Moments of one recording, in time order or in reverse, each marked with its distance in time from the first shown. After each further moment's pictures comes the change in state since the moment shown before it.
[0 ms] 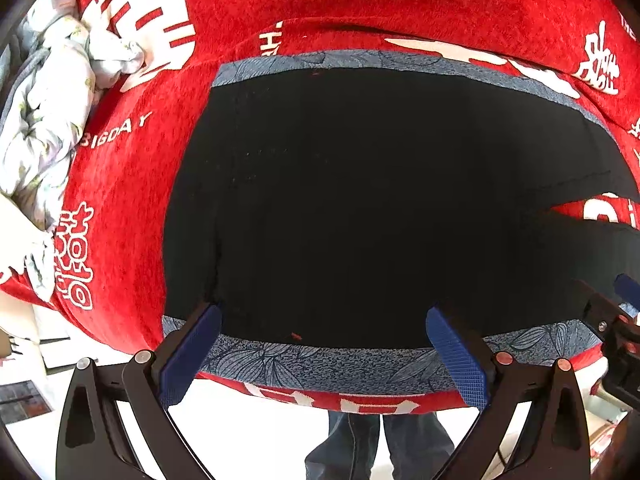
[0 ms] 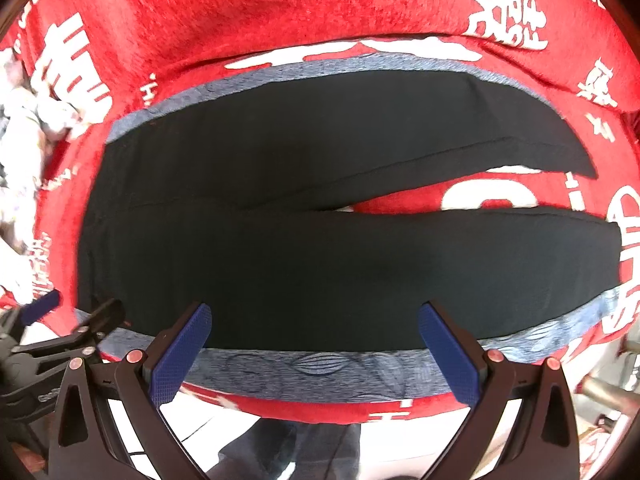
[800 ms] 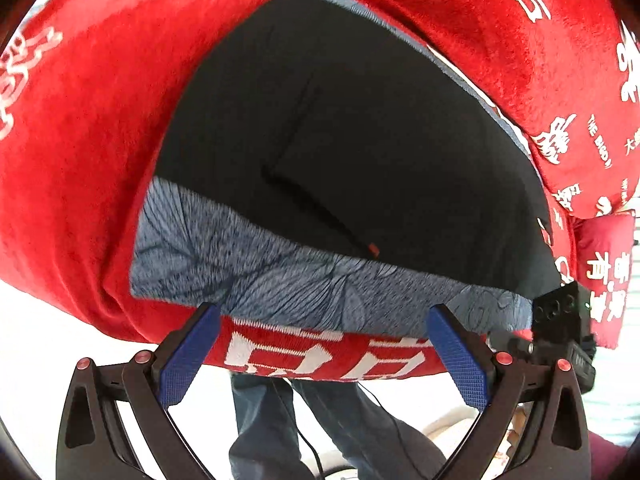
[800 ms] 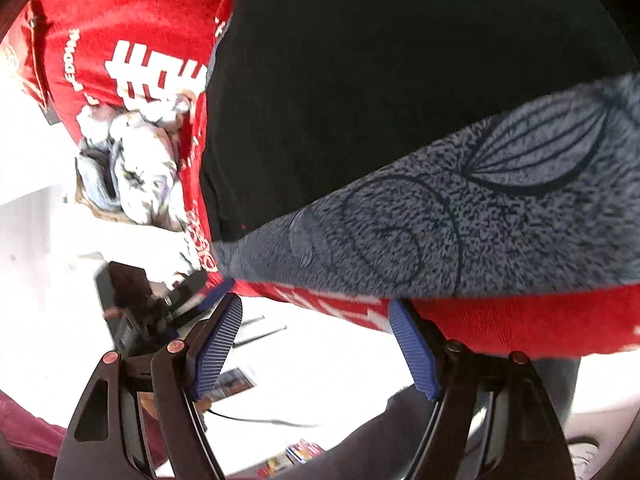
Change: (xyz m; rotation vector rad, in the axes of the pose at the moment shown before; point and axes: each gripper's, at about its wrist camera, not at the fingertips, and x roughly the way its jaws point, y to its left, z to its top) left arm 0.074 0.124 -0.089 -0.233 0.001 -0.526; right arm 0.114 -0.008 -0.115 0.275 0.229 0.821
